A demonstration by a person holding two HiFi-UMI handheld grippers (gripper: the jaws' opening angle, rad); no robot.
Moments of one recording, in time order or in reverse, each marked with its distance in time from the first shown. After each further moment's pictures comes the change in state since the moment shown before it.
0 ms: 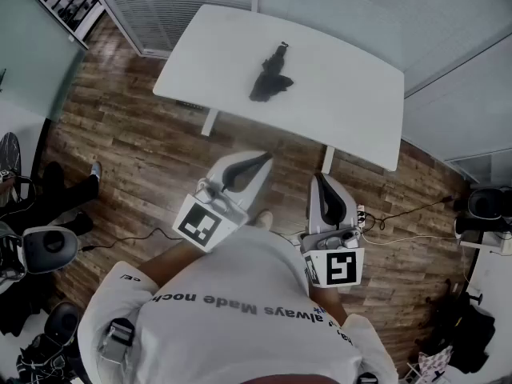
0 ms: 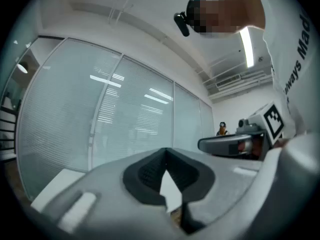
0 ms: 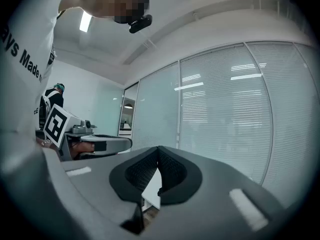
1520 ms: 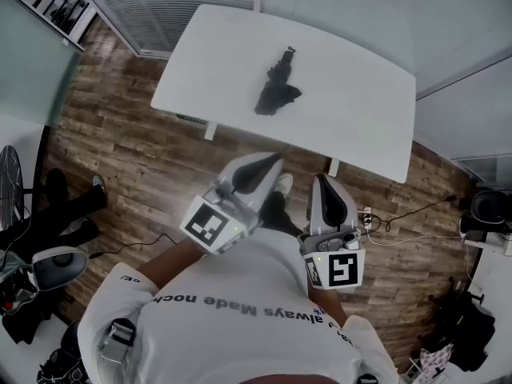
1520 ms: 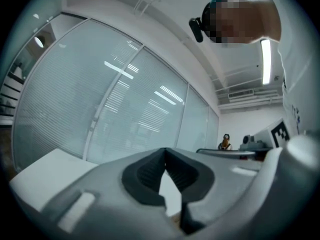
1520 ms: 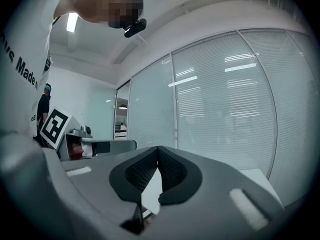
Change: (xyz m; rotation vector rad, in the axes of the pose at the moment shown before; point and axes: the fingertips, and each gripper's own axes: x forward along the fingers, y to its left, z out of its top) left arm 0.064 0.110 -0.023 -0.190 -0.002 0.000; right arm 0.124 -0.031 -0.022 0.099 0.019 -0.027
